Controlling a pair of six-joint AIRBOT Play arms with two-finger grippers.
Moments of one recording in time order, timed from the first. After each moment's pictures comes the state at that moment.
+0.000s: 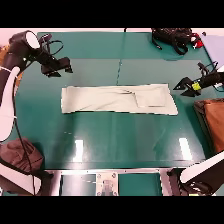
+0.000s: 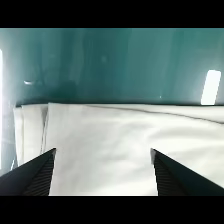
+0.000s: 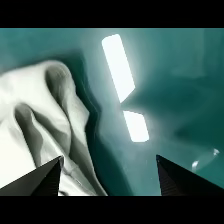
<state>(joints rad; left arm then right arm) -0.07 -1.74 1.83 1.33 -1.30 -1.77 -0.48 -1.93 1.71 -1.07 1.41 1.36</state>
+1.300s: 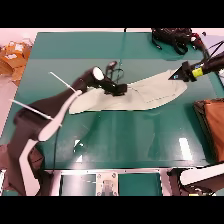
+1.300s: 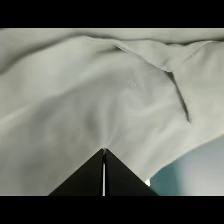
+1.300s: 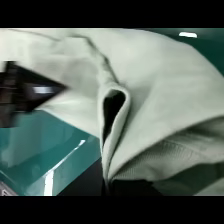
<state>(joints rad) -0.55 -2.01 1.78 0.86 -0.88 -1.53 -0.32 -1.65 1.71 -0.84 1.63 1.29</state>
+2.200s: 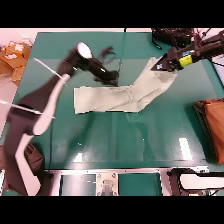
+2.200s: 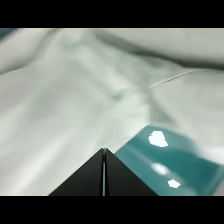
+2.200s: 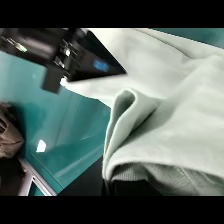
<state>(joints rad) -0.37 -1.96 2.08 1.01 -1.40 -1.50 -0.03 -1.49 1.72 -0.78 1.56 1.39</state>
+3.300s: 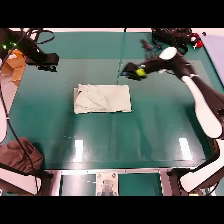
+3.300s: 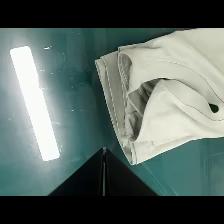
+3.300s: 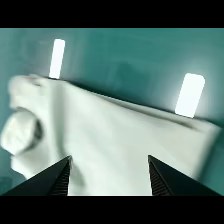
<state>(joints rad) -0.04 -1.69 2.00 1.37 -1.62 -1.48 0.13 -1.78 1.66 -0.85 1.11 1.46</state>
